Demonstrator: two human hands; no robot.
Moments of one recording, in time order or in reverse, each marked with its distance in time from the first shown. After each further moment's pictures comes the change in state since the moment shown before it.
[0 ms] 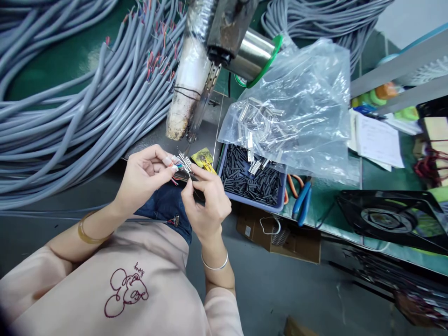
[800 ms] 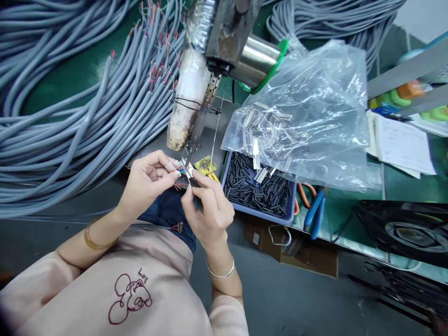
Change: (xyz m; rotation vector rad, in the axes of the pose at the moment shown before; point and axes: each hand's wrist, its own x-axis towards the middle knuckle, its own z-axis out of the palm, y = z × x) left_hand 0.008 0.001 0.001 0.031 0.009 0.013; right_hand 0.008 0.004 0.003 -0.060 -0.022 -0.078
